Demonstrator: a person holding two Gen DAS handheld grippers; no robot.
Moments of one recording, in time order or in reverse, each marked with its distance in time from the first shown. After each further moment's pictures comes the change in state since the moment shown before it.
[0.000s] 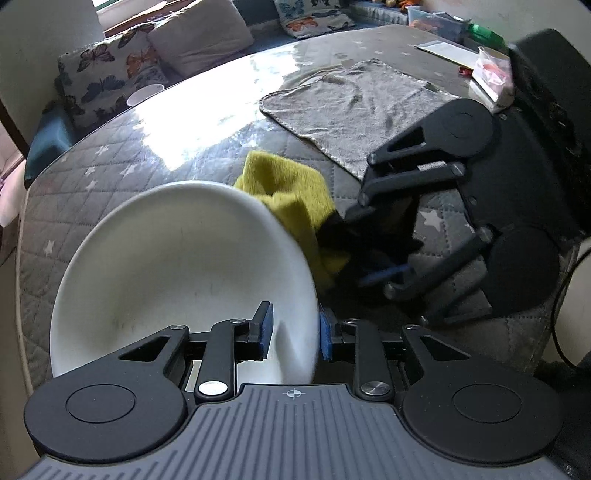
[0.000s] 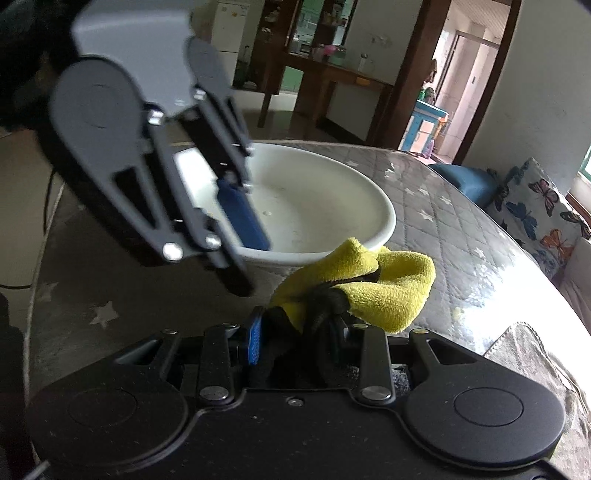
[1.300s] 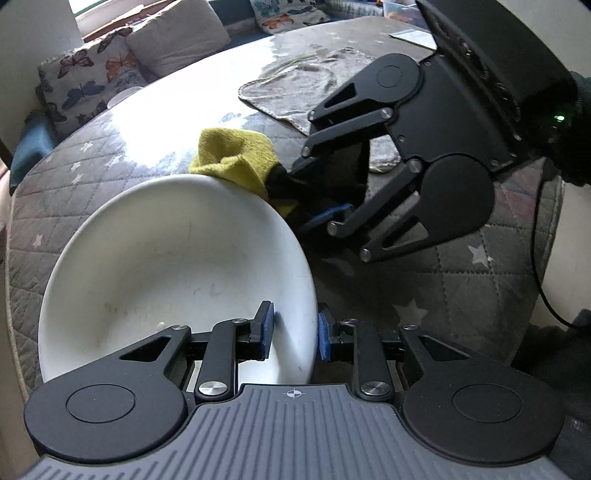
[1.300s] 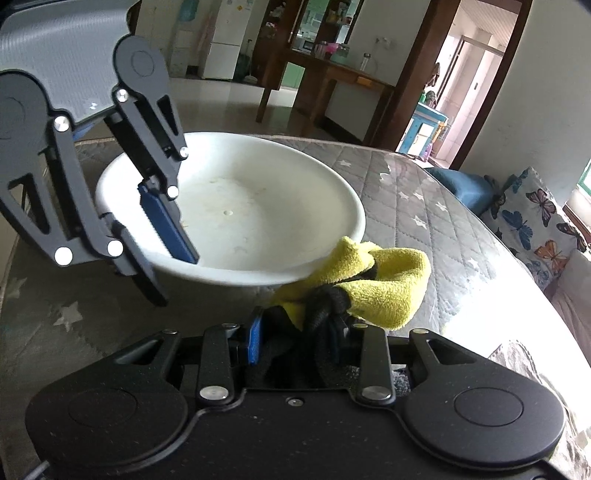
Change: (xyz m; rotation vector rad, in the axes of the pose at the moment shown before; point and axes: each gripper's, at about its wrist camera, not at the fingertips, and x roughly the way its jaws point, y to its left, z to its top) left arm -0.011 -0.006 -0.030 0.032 -0.019 -0.038; right arm 0.017 -0.009 0.005 -0.039 0.022 -0.036
